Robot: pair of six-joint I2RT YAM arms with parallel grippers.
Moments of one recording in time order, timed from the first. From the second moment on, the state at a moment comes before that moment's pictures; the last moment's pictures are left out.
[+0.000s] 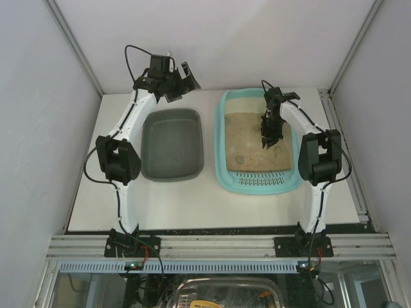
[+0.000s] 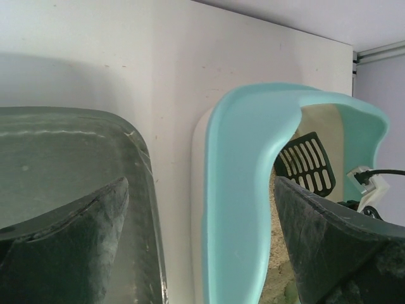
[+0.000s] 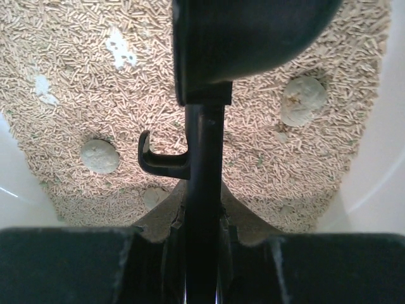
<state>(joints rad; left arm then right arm) -0.28 2.13 2.17 -0.66 0.19 -0.62 0.20 2.06 1.76 -1.15 -0.06 0.33</state>
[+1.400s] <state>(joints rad) -0.24 2.02 1.93 -0.68 0.12 -0.47 0.28 2.10 1.56 -0.80 -0.74 0.44</state>
